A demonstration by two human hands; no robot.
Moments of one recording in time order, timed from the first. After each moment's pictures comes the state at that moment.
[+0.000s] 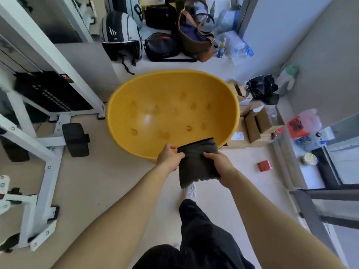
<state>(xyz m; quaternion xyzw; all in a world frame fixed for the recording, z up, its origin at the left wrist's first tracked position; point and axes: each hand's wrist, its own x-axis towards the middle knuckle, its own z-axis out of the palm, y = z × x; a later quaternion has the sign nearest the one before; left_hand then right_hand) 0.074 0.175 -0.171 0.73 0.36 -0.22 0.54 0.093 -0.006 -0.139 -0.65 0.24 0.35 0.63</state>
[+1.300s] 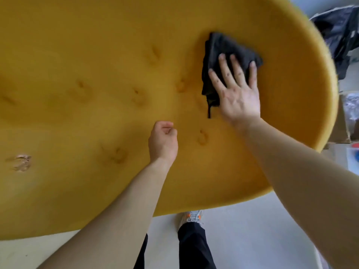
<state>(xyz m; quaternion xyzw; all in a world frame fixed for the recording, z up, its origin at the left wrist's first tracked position) 0.440 0.161 -0.620 0.69 0.43 -0.11 0.57 0.577 -0.005 -0.583 -0.96 -0.26 0.03 -0.11</state>
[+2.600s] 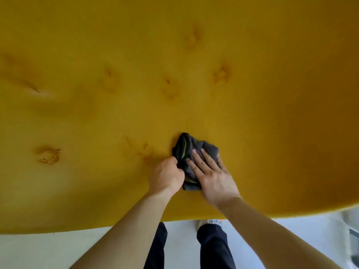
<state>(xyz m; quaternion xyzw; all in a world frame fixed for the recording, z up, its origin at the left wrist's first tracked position) 0.355 0.213 -0.668 0.81 0.32 -0.38 0.31 0.368 0.046 -0.684 -0.90 -0.37 0.23 -0.01</state>
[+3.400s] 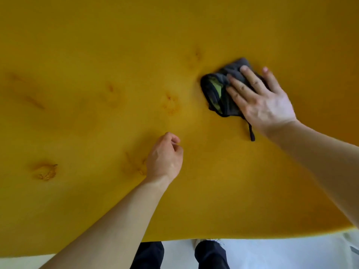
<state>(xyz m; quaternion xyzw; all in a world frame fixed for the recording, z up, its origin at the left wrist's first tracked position) 0.425 0.241 -0.659 0.83 0.34 -0.20 0.39 0.606 0.026 -0.642 -0.88 -0.45 0.01 -0.17</state>
